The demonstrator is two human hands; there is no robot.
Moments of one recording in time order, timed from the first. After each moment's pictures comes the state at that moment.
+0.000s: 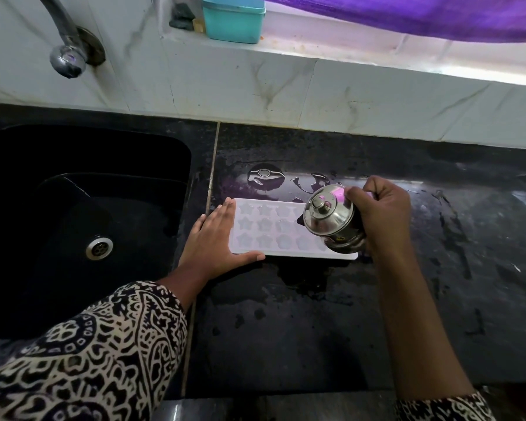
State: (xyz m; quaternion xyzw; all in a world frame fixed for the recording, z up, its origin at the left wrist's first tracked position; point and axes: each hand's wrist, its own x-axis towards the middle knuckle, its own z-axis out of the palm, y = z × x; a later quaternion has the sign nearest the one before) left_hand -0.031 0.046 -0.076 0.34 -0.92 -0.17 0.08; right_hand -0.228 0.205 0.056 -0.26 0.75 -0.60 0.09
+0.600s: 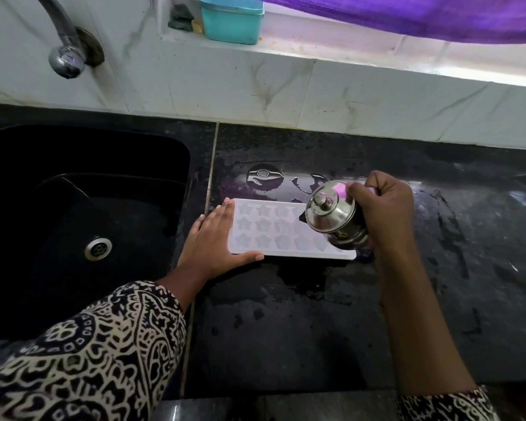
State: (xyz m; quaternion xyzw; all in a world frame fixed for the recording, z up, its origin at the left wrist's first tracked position) left_hand -0.030 0.046 -0.077 0.35 -0.92 -0.17 0.08; right_hand -0.228 0.206 0.066 -0.27 0.76 -0.59 0.08
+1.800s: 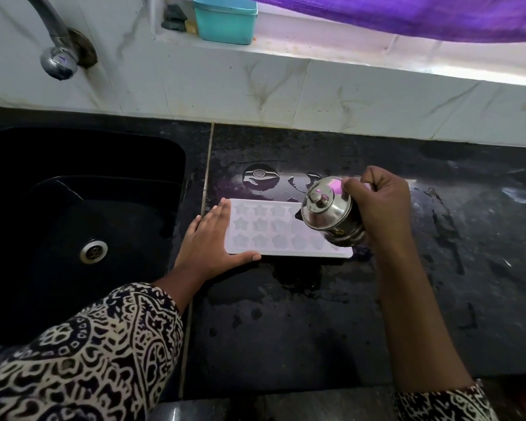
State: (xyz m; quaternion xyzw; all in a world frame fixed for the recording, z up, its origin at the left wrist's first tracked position) left_hand -0.030 0.046 -0.076 0.35 -0.92 -0.18 0.08; right_hand -0.226 0.206 0.071 -0.29 0.76 -0.58 0.06
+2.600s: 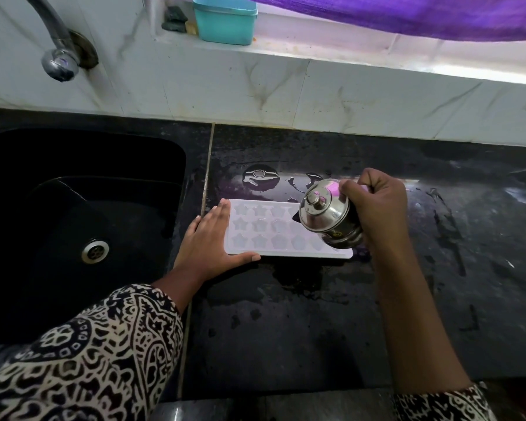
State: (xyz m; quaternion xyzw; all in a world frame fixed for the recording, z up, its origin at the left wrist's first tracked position) left_hand -0.031 0.046 -0.077 0.35 -0.92 -0.17 0.08; right_hand -0.230 0.205 0.066 -0.29 0.75 -0.59 0.08
